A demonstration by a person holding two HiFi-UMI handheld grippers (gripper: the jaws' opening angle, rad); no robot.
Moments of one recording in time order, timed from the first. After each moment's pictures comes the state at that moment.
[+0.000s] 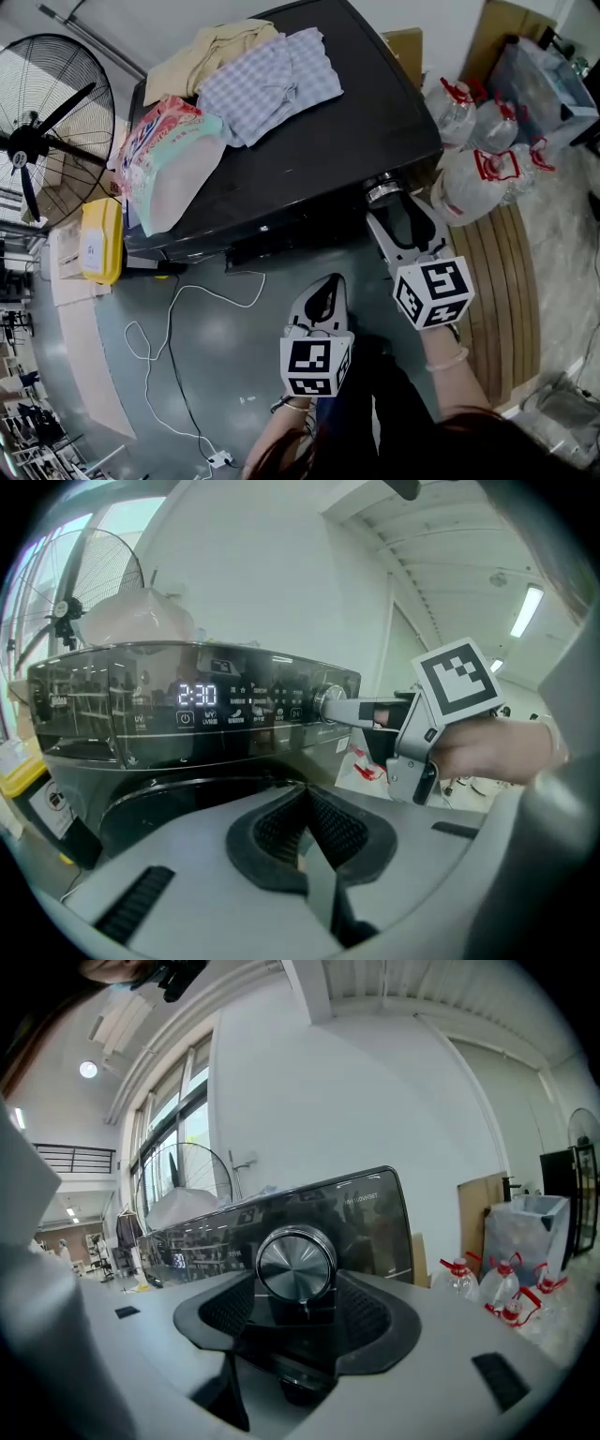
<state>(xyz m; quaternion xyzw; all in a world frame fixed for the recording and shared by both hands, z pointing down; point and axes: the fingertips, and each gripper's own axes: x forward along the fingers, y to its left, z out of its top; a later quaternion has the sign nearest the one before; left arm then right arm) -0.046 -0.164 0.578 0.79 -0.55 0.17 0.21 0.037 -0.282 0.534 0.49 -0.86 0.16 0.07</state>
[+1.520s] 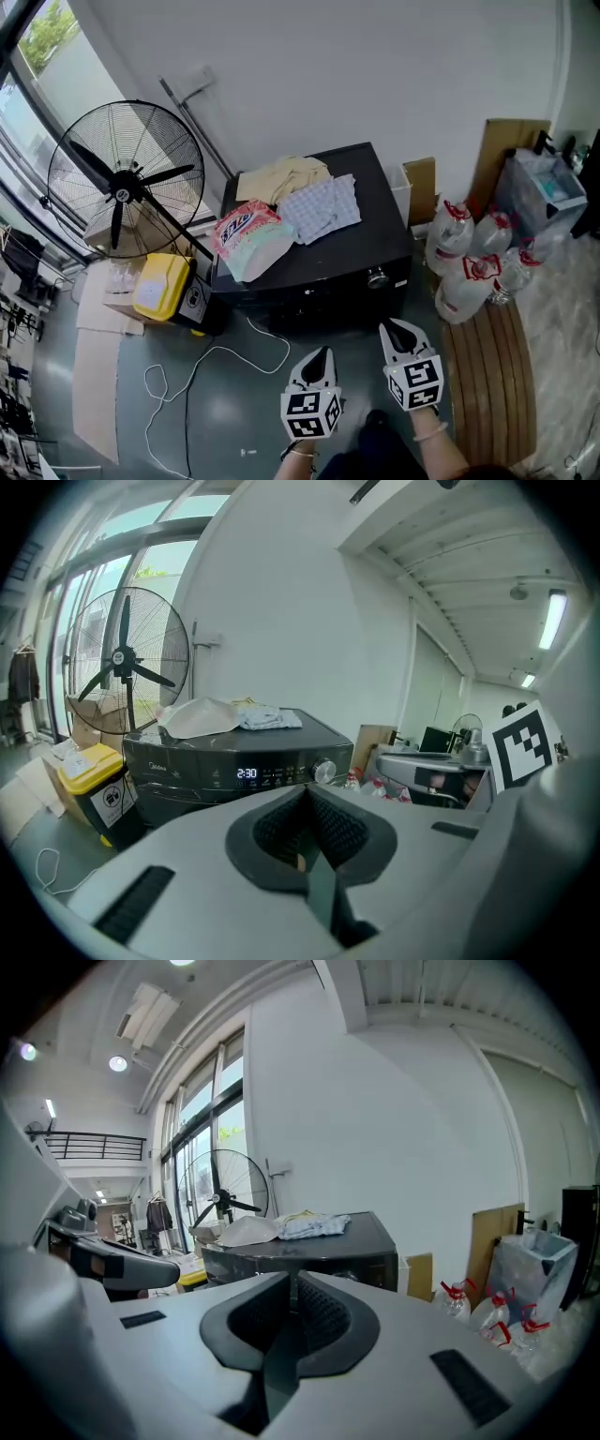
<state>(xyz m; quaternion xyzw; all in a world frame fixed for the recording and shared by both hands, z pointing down) -0.060 -0.072 0.417 0.73 -0.65 0.11 0.20 0.057 -0.141 0.413 0.43 -0.89 0.11 0.11</state>
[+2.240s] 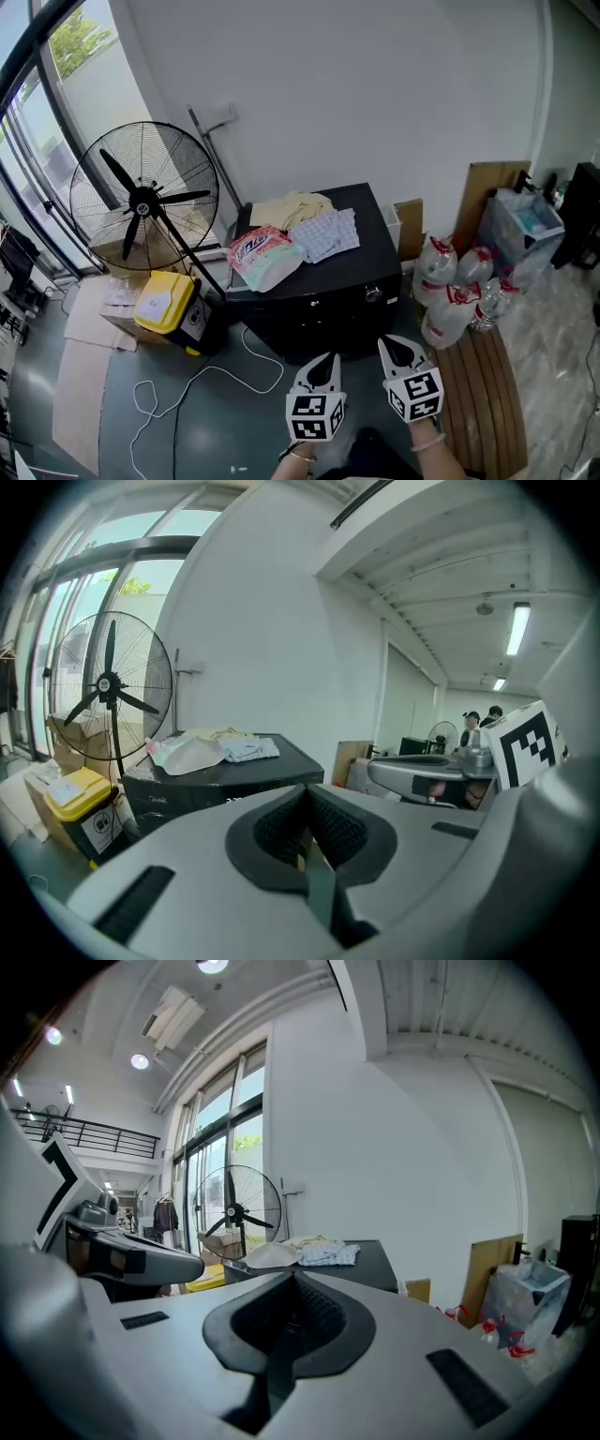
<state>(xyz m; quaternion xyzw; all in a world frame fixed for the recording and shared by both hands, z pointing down) -0.046 -0.018 0.331 0.78 -0.61 0.09 0.15 0.052 -0.061 0.324 0.42 -0.90 0.06 0.10</state>
